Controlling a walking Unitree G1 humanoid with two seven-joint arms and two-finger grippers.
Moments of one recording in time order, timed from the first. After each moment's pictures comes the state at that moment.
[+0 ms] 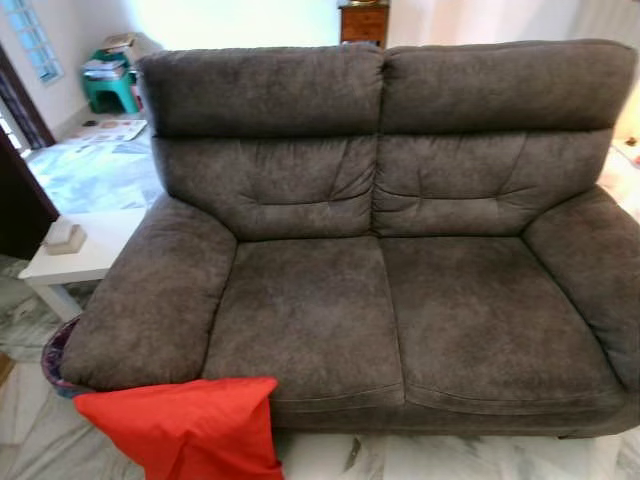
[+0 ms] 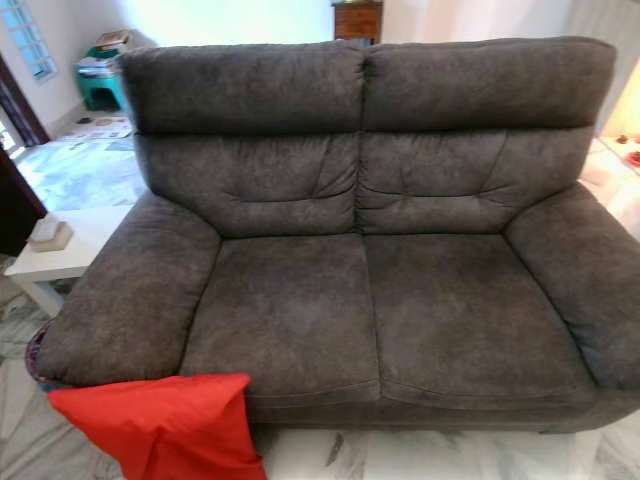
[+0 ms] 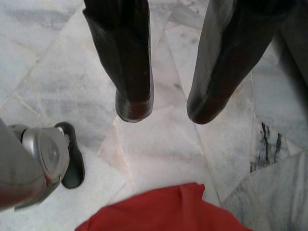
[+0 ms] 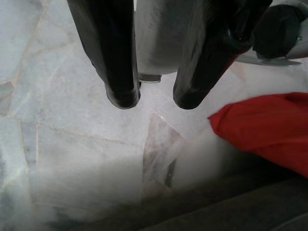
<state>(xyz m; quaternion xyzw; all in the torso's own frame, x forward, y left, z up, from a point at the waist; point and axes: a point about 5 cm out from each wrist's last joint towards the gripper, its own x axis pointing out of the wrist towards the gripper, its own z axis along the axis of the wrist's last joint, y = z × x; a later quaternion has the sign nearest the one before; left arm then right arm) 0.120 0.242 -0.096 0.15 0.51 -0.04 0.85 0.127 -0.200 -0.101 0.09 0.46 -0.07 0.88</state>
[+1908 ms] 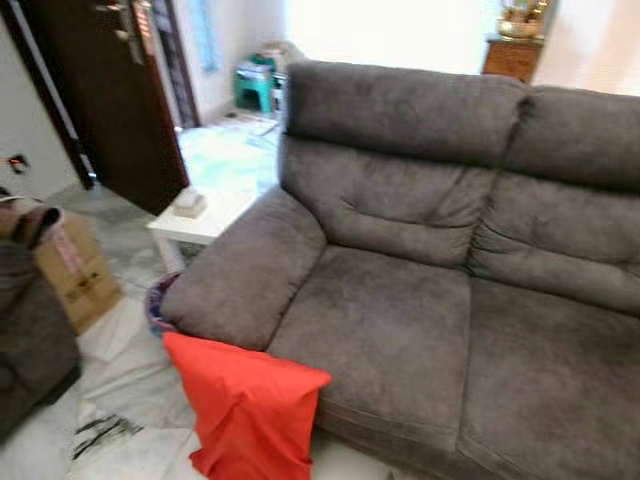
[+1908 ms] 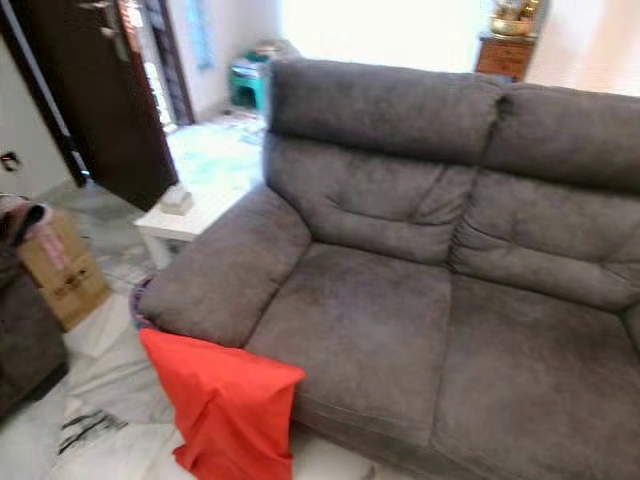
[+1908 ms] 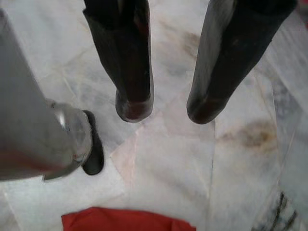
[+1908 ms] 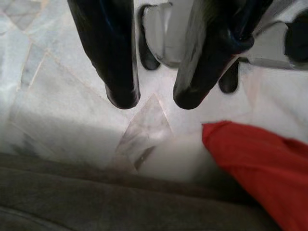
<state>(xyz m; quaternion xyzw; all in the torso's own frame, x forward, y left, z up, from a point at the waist) 0.130 0.222 -0.097 0.13 0.50 -0.04 0.86 0.121 -0.215 -0.100 0.05 0.46 -0.06 0.88</state>
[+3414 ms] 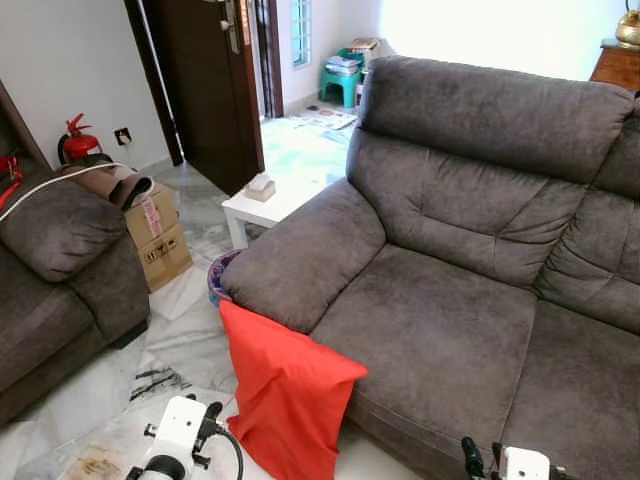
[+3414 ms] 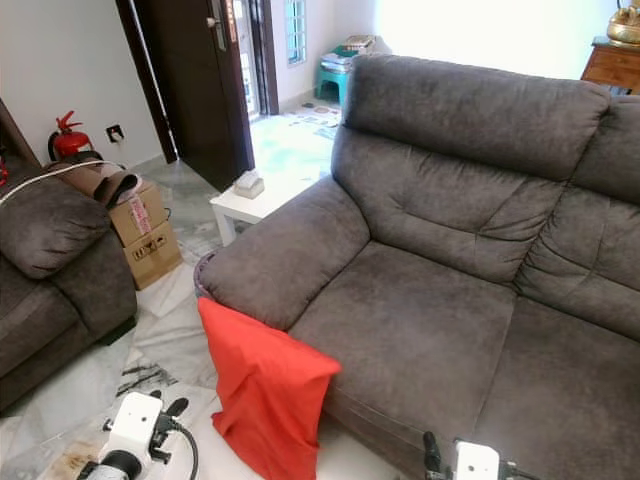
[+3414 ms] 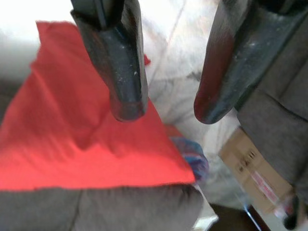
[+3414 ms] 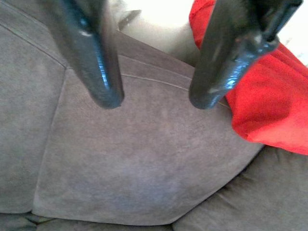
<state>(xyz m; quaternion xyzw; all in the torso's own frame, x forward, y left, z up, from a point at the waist) 0.235 0.205 -0.006 0.14 0.11 -0.03 0.98 0.192 -0.224 -0.044 0.04 0.19 -0.06 0.98</state>
